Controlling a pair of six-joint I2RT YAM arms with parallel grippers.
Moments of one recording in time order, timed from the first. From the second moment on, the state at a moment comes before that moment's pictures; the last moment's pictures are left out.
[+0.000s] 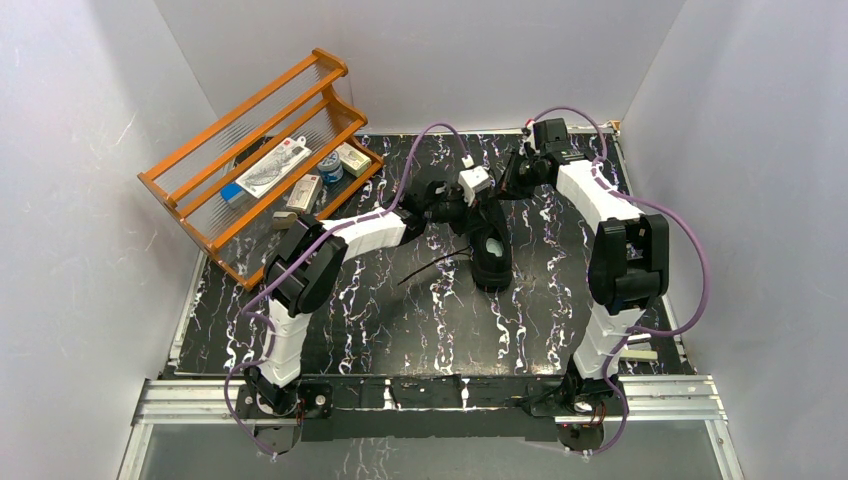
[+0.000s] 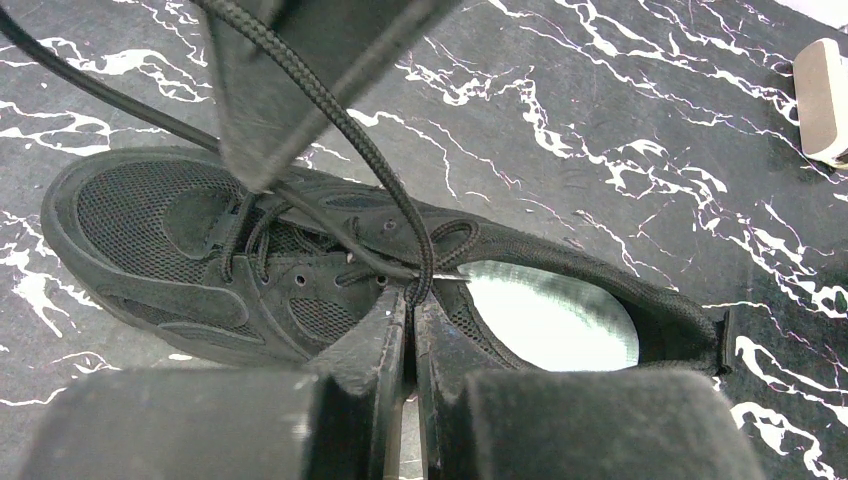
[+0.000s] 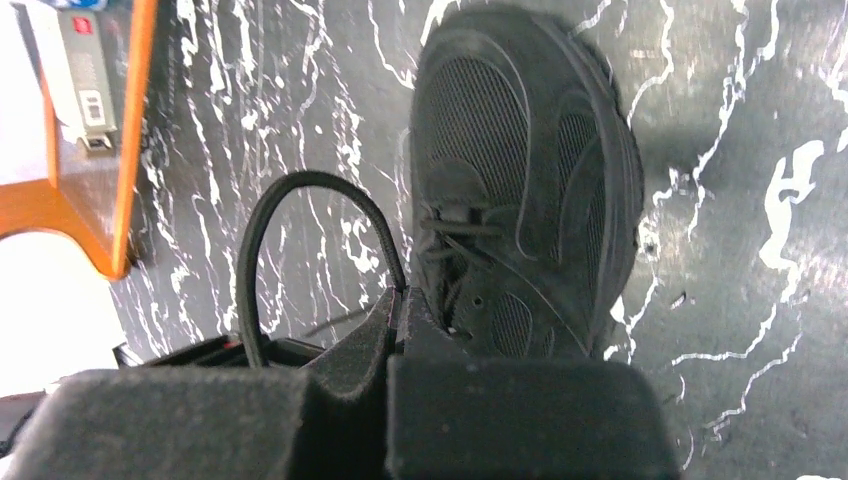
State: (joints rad) left arm -0.72 2.09 1.45 0.23 0.54 0.04; right arm 0.19 1.85 1.52 -0.56 -0.43 0.47
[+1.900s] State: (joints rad) left arm -0.72 2.06 1.38 0.31 0.55 0.01; right arm 0.19 1.81 1.52 -0.69 -0.43 0.39
